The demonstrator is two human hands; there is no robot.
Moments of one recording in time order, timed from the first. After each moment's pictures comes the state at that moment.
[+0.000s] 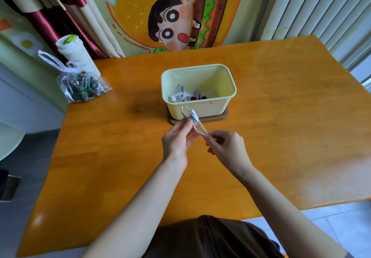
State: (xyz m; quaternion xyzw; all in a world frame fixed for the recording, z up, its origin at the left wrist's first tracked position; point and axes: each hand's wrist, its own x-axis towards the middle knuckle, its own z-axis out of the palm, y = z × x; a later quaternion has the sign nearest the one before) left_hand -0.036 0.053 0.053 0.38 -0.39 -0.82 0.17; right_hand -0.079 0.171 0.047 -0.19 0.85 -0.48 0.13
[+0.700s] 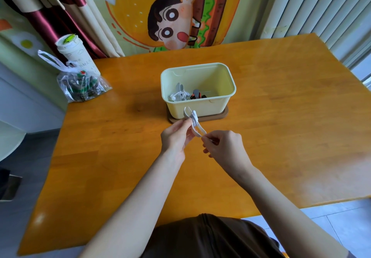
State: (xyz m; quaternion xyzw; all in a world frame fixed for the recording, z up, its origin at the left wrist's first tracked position) left_hand -0.042 0.048 0.059 0.45 -0.42 -0.78 0.14; right_hand -0.073 0.171 0.057 -0.22 0.87 -0.42 0.14
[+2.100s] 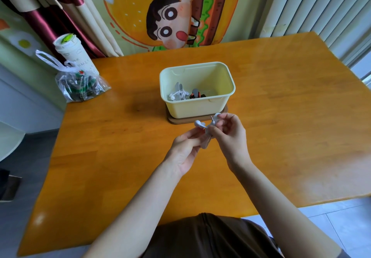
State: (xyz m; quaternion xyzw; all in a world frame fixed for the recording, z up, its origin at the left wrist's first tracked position) left_hand -0.030 0.059 0.047 0.29 -0.42 -0.86 -0.01; right_hand -0.083 0.165 0.054 -0.06 0.70 -0.70 0.12
